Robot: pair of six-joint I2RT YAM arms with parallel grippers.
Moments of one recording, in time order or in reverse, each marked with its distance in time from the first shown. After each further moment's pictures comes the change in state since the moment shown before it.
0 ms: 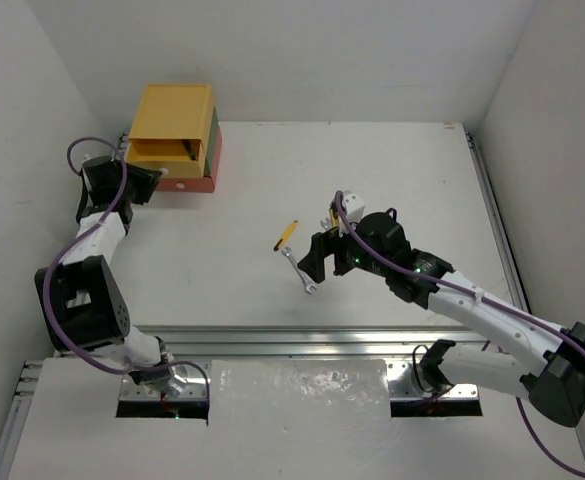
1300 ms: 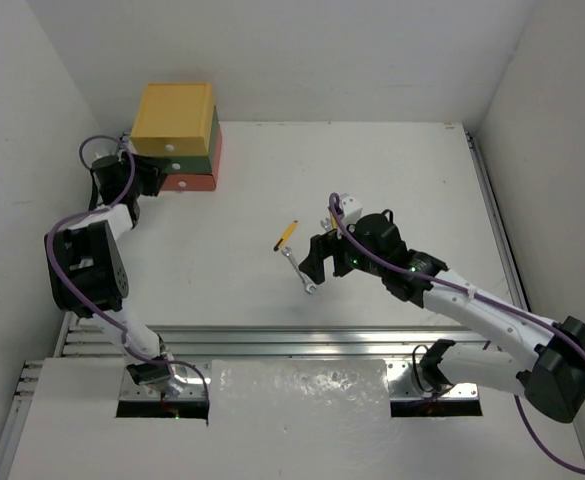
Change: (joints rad) left arm -0.001 0.275 0.086 0.306 0.119 -0.116; right arm -0.015 0.029 -0.031 0.023 0.003 -0.015
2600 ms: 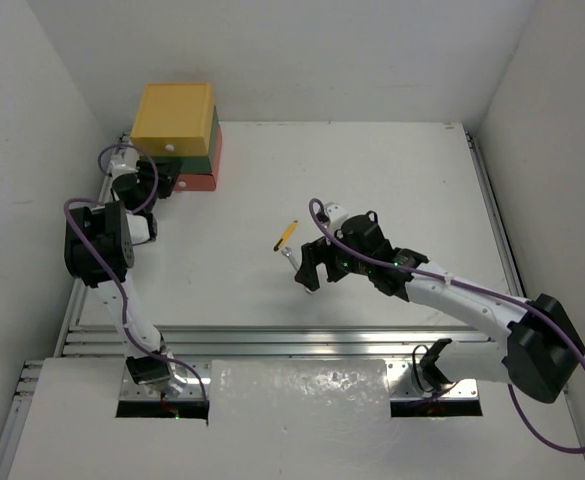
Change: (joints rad) left arm -0.045 0.236 -0.129 0.615 0.017 -0.030; right arm 0.000 0.138 -0.011 0.026 -0.069 -0.023
